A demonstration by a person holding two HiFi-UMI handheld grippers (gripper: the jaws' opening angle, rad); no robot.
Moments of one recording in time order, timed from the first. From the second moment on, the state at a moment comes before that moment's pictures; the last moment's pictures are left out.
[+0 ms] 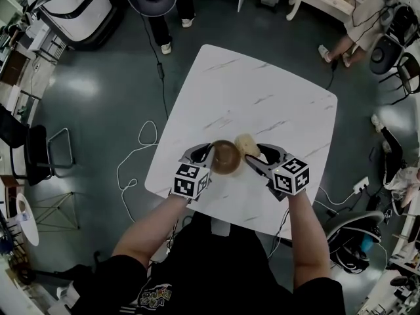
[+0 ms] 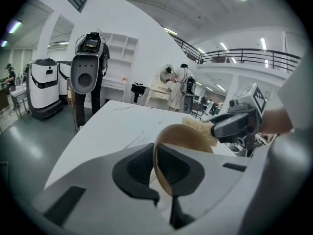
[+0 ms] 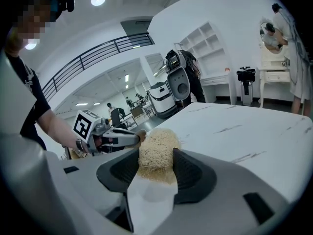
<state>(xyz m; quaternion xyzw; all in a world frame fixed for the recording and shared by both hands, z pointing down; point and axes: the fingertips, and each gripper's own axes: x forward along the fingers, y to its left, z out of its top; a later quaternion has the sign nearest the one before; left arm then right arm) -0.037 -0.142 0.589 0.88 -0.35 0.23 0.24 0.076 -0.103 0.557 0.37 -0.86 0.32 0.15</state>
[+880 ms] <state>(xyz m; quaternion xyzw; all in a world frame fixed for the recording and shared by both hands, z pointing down) -0.041 -0.186 0.639 0.81 -0.43 0.28 0.28 0.267 -0.049 0.636 0.65 -0.64 0.35 0.21</state>
